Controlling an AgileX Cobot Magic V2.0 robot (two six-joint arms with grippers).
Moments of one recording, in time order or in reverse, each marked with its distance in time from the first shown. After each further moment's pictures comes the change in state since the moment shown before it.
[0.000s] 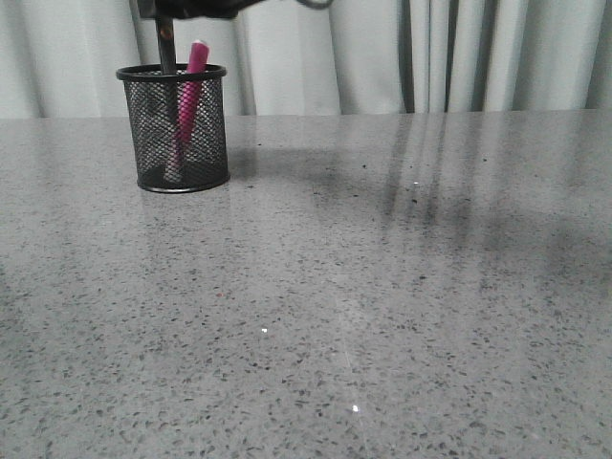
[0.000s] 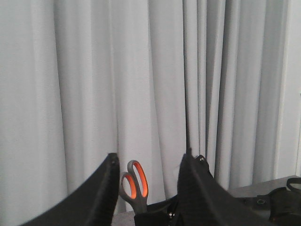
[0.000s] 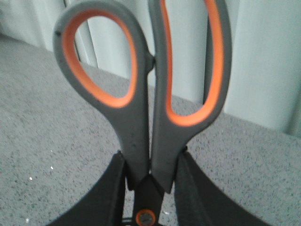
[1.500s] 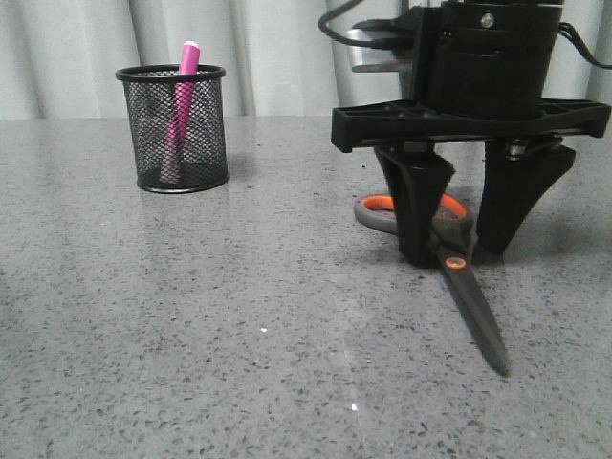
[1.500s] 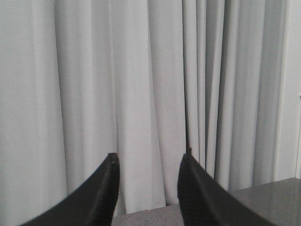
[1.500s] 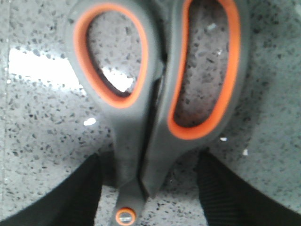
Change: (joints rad) left arm 0.000 -0.008 0.000 0.000 -0.002 0.000; right arm -0.117 -0.302 0.353 0.186 1.192 0.092
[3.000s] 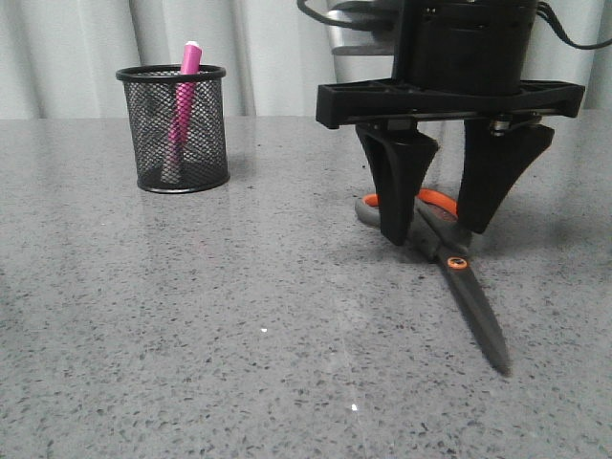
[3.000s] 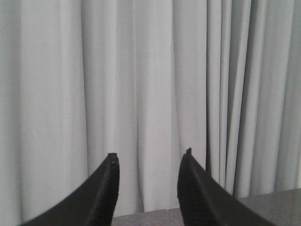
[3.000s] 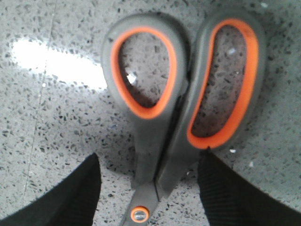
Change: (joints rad) left arm 0.000 0.000 0.000 0.000 -0.080 0.002; right arm -0.001 0.035 -0.077 0.023 0.053 -0.080
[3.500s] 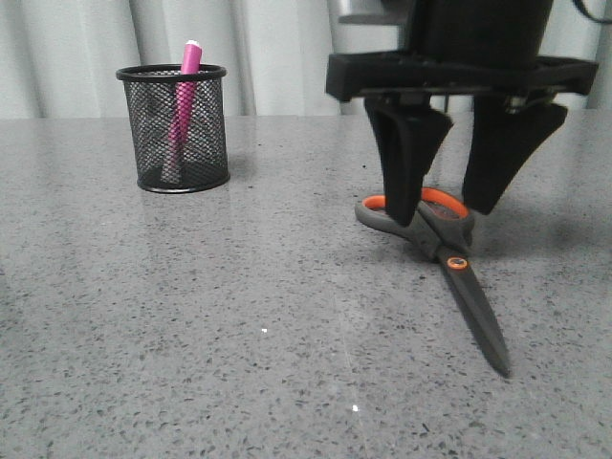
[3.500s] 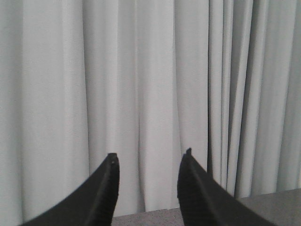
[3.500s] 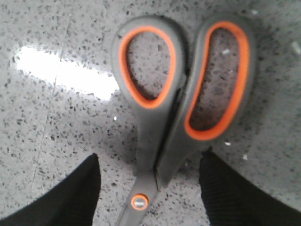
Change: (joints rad) left arm 0.000 0.000 0.000 0.000 0.000 0.002; right arm 0.000 -0.061 0.019 -0.001 -0.019 -0.022
